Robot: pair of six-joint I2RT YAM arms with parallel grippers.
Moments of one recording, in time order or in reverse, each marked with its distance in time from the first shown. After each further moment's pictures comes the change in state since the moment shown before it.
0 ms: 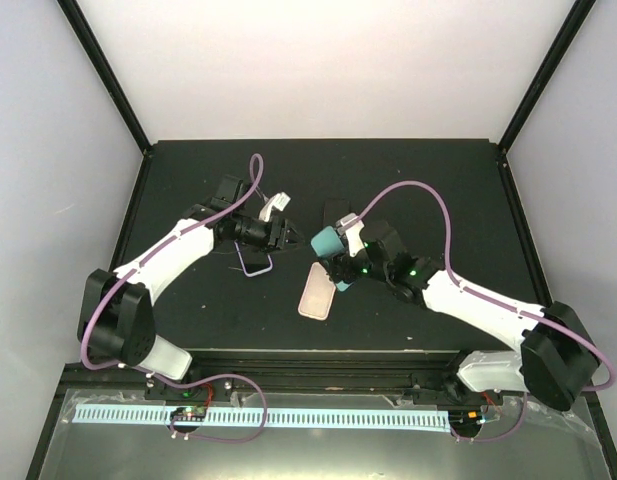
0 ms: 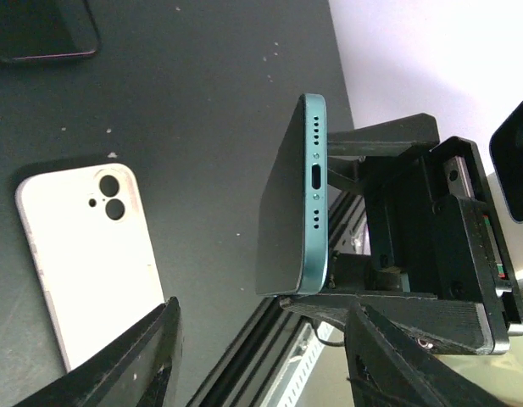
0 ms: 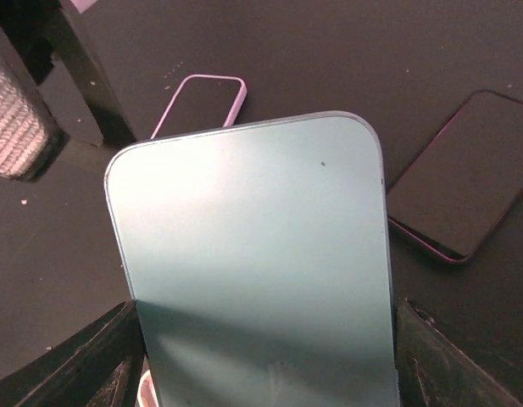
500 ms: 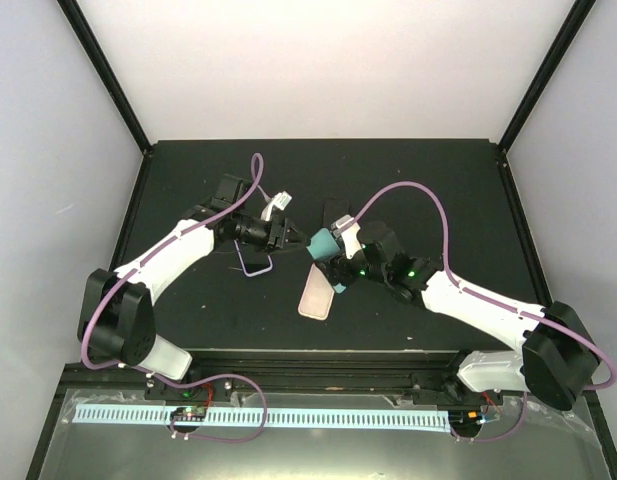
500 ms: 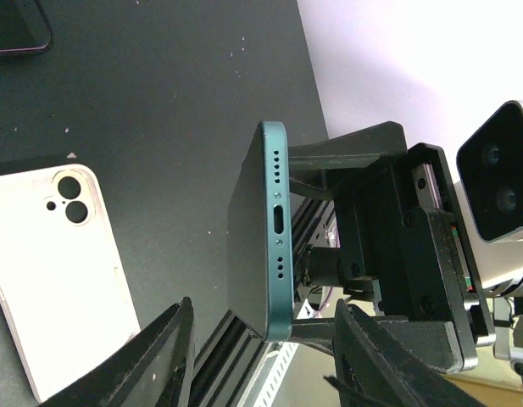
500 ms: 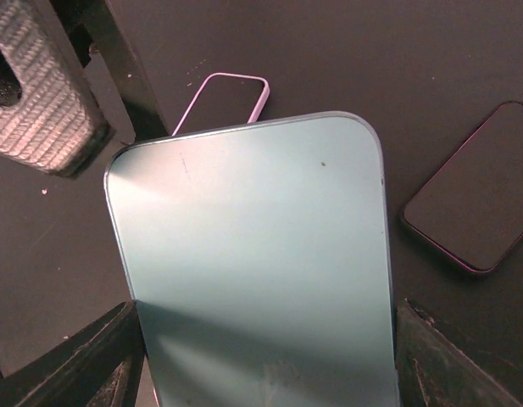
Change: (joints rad) left arm 0.000 0.002 -0.009 0.047 0.089 -0.031; right arm 0.025 -0.011 0.011 0.000 -0.019 -0.024
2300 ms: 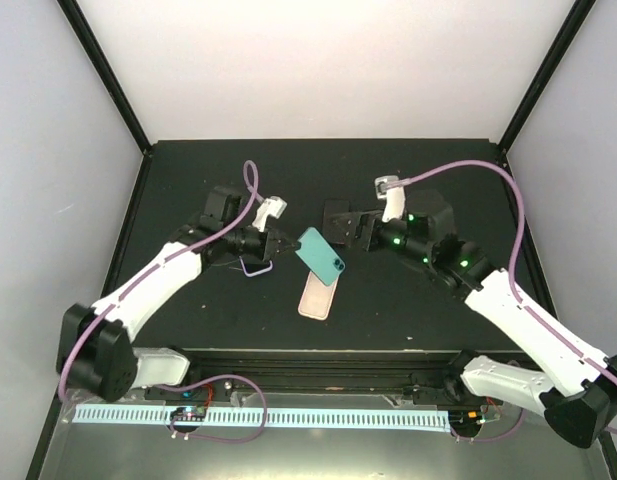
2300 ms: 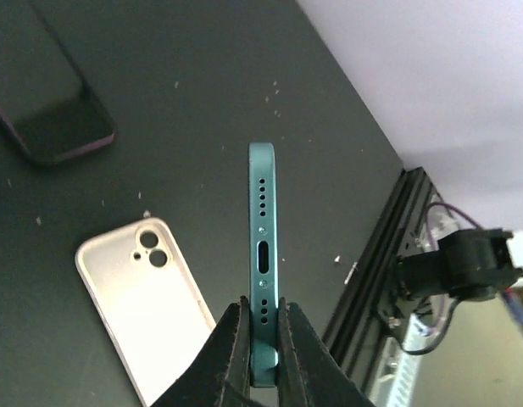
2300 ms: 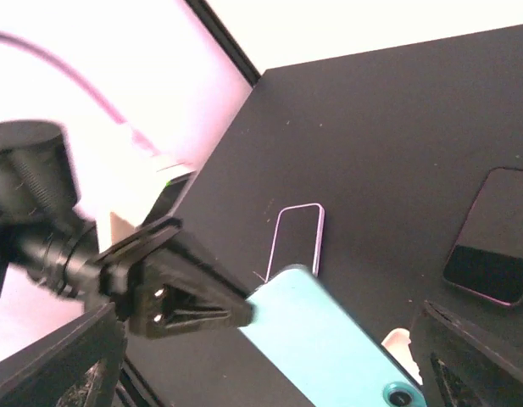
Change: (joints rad) left arm -0.030 -0.146 -0.119 0.098 -0.171 0.173; right arm -0.100 -0.203 0.246 -0.227 -0.078 0.323
